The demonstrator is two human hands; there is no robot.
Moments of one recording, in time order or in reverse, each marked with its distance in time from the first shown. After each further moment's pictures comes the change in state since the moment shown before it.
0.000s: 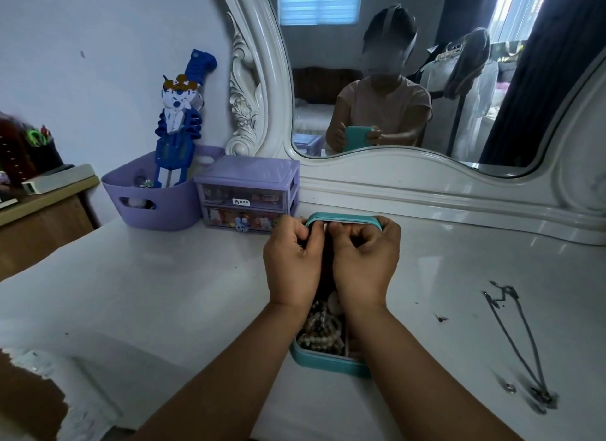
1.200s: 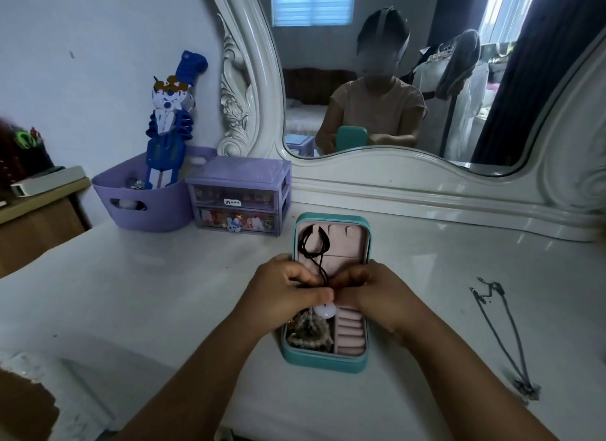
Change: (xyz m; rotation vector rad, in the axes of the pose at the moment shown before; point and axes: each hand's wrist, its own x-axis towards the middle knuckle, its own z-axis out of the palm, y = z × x) left_hand -0.010 -0.003 -0.041 0.101 -0.739 -0.292; right_hand 0.013 0.017 -0.066 -0.317 -0.853 0.140
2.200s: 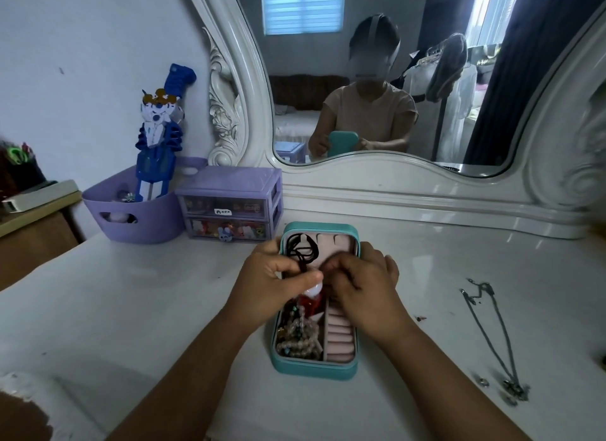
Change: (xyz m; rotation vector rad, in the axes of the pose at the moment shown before) left_hand 0.014 0.004 0.000 -0.113 0.090 0.256; right_hand 0.006 0.005 0.005 -0.396 0.367 -0.235
